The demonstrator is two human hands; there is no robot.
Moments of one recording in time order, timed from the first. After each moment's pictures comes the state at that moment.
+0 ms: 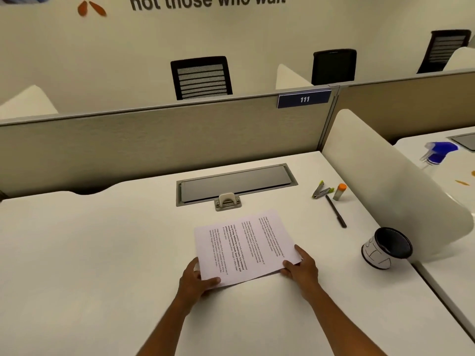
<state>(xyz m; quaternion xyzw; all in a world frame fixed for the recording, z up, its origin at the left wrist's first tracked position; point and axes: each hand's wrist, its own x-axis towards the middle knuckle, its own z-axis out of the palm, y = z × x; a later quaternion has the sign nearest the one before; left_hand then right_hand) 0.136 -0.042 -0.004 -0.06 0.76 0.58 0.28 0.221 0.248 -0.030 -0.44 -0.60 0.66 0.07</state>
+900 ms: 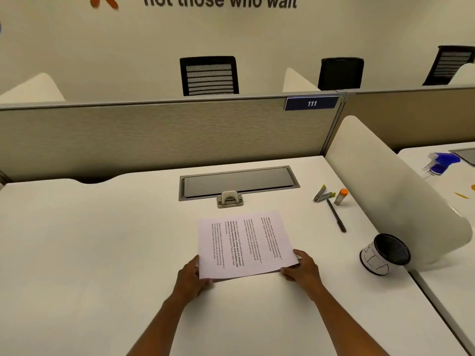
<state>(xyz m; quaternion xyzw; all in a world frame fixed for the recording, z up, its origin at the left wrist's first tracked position) 0.139 -0.048 -0.005 0.01 0.83 0.50 0.25 0.232 0.264 -0.028 -0.38 -0.72 0.58 0.01</state>
